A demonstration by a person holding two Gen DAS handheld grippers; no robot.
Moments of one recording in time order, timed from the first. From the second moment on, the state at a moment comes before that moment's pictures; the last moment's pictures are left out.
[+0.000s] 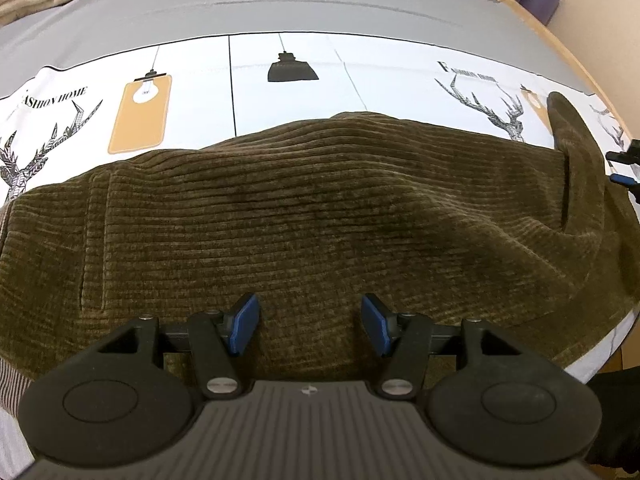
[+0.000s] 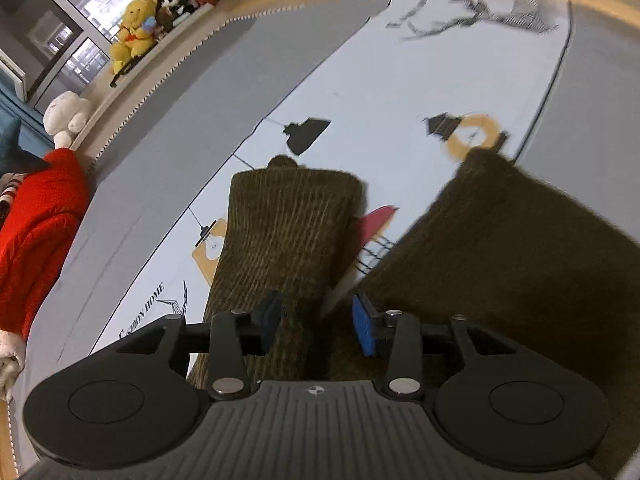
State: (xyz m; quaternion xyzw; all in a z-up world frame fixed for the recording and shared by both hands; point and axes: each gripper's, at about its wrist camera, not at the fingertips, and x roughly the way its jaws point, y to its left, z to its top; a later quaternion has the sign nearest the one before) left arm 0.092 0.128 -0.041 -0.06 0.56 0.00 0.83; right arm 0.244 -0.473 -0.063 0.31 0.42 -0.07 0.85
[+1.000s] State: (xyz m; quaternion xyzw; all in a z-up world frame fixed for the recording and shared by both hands) left arm 0.055 0.161 -0.037 -0.12 0.56 -0.03 0.82; right arm 0.089 -0.568 -0.067 0.38 0.44 -0.23 0.78
